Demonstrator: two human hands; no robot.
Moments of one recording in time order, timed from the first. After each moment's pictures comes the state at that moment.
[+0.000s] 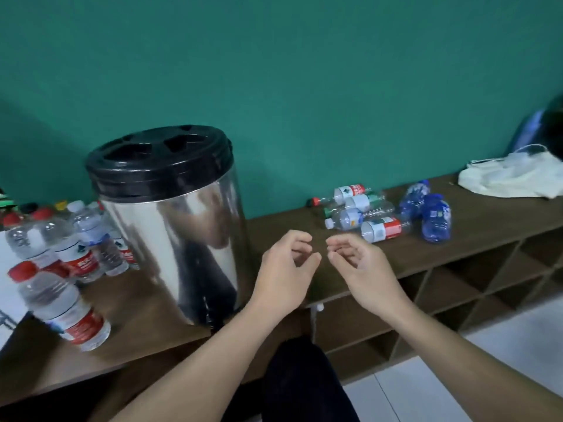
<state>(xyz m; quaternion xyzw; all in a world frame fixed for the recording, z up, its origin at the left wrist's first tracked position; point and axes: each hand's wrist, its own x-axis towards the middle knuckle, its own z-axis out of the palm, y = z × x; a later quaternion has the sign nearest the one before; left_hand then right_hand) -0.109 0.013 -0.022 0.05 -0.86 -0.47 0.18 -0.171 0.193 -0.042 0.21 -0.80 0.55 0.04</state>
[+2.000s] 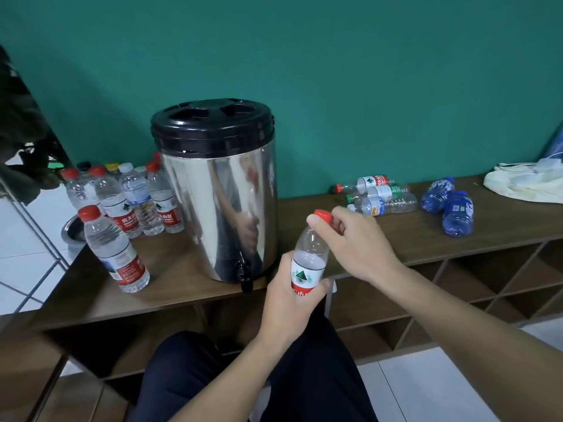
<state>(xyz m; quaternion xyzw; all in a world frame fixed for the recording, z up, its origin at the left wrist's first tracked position) -0.020 0.014 -0.097 0.08 -0.76 -0.61 0.20 -0.128 0.147 -0.003 0.28 -0.88 0.35 0.13</state>
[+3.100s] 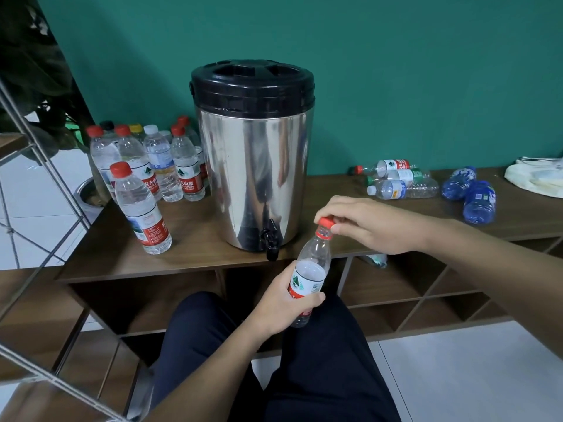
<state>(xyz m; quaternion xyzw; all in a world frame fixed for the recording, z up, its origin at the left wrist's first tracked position) 0.021 -0.047 -0.161 0.03 -0.74 -0.67 0.05 -0.137 0.138 0.020 0.58 -0.80 0.12 -0.09</state>
